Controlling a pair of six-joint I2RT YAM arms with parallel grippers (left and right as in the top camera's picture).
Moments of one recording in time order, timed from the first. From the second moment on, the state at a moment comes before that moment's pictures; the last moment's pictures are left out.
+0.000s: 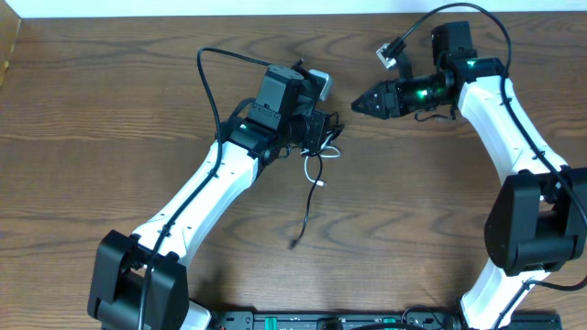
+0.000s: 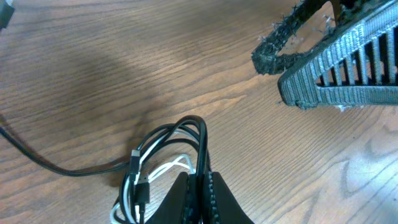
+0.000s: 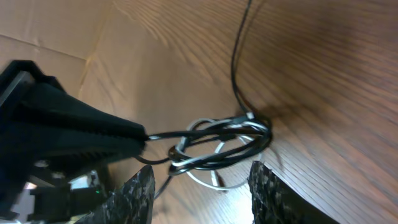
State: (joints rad) left arm -0.47 1.63 1.22 -0.40 0.31 -0.15; right arm 0.13 1.94 1.57 -0.81 -0.94 -0.12
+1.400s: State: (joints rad) left arm -0.46 1.56 1.22 -0.30 0.37 -0.33; right arm 0.26 2.02 1.57 -0.85 -0.33 0.02
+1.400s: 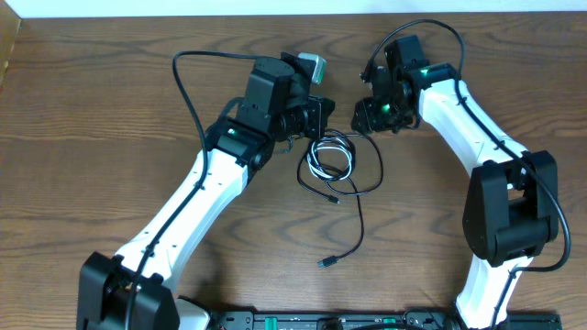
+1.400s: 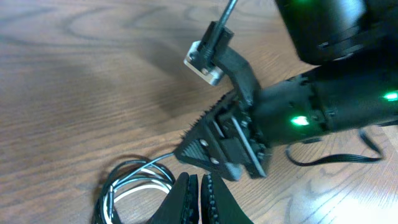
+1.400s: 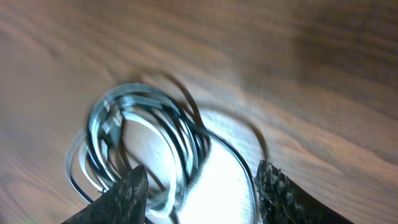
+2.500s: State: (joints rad) left arm -0.46 1.66 1.22 -0.33 0.37 -0.63; right arm 0.27 2.15 1.56 -0.82 -0.35 -0.32
